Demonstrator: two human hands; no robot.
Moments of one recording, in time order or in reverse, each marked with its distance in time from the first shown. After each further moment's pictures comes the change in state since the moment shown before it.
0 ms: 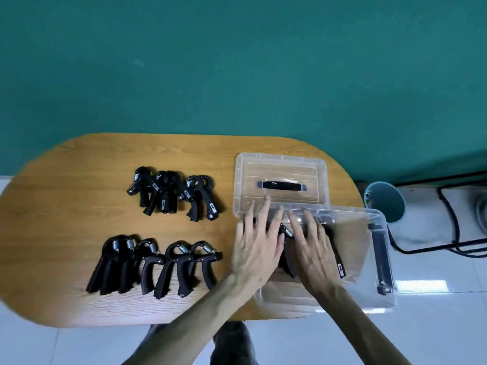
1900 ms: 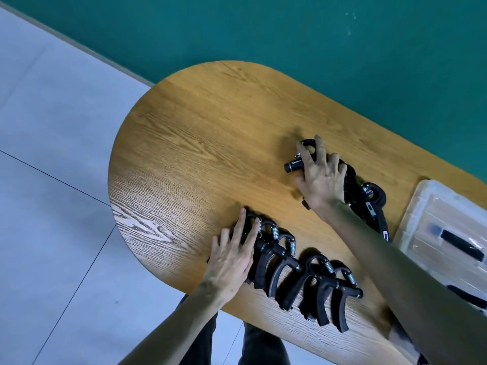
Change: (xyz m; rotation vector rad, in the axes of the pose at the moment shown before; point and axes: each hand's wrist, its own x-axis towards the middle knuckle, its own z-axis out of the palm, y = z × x) left_hand -0.180 -0.393 0.070 -0.193 -0.275 -0.423; right_hand 0.240 -0.393 0.149 -0.092 -0.283 -0.198
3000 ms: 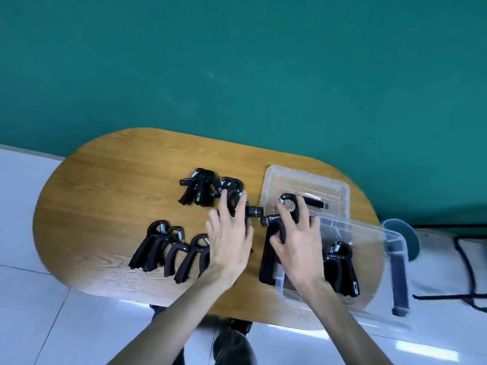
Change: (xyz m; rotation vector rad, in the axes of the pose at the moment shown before) left_hand -0.049 0.348 -0.066 -0.126 0.503 0.031; right_hand -0.321 0.232 -0.088 0.234 0.490 0.115
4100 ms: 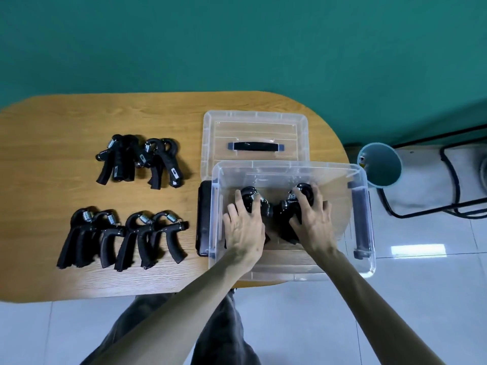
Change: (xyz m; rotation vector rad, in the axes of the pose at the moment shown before) left_hand -0.043 0.112 0.191 0.323 -0.388 0.137; right_hand -0.058 0.248 0.075 0.054 -0.186 0.277
